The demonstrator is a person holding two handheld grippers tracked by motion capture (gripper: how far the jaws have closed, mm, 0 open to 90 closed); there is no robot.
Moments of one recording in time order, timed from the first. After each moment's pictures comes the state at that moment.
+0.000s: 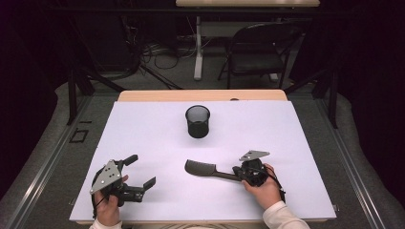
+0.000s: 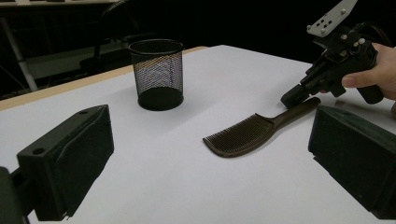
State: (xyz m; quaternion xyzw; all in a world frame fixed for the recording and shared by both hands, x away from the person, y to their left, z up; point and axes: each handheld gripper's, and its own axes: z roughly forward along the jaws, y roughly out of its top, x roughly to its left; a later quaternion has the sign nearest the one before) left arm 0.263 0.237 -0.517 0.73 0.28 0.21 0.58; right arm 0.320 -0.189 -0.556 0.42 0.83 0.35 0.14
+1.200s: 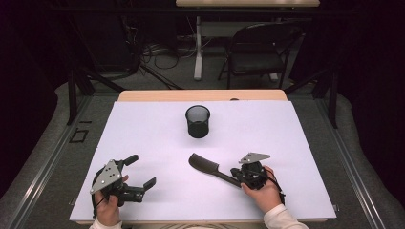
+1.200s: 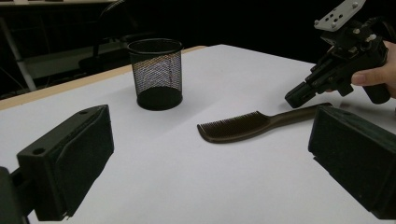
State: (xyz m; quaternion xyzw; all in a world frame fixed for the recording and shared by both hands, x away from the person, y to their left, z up) left arm 0.264 0.237 -0.517 0.74 0.28 0.21 0.58; right arm 0.309 -0.185 -0.551 0.41 0.82 0.37 0.13
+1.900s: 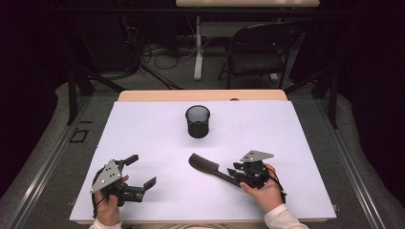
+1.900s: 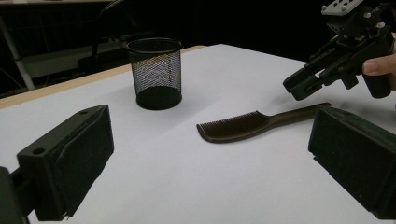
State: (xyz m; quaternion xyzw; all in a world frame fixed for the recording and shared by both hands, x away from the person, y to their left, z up) left arm 0.264 0.237 -0.517 0.74 0.28 0.21 0.58; right arm 0.307 -0.185 -0.537 0.40 0.81 0.40 0.15
